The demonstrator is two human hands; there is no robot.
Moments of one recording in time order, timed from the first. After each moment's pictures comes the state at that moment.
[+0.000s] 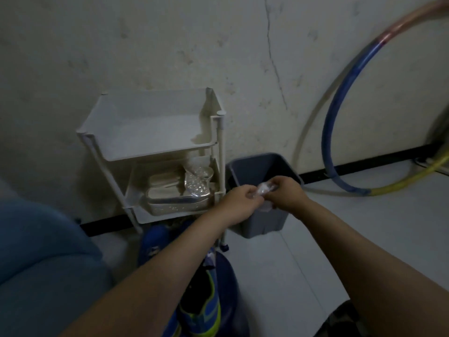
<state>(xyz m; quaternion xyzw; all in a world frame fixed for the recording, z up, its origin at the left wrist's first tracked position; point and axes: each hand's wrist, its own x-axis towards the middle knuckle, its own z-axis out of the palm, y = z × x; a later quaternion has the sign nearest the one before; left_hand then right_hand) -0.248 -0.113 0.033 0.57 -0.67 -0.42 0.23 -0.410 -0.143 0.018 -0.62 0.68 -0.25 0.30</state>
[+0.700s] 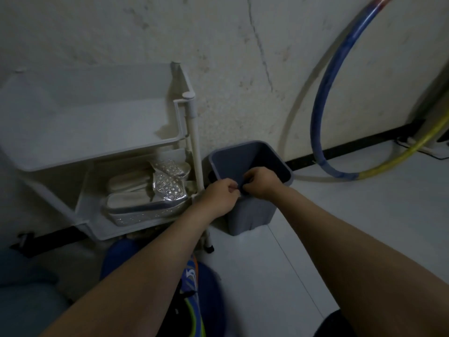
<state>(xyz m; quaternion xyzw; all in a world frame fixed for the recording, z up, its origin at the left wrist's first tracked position) -0.260 -0.203 -0.032 0.61 -0.68 -0.36 0.16 -0.415 -0.235 -0.036 -0.65 0.70 -0.12 0.26</state>
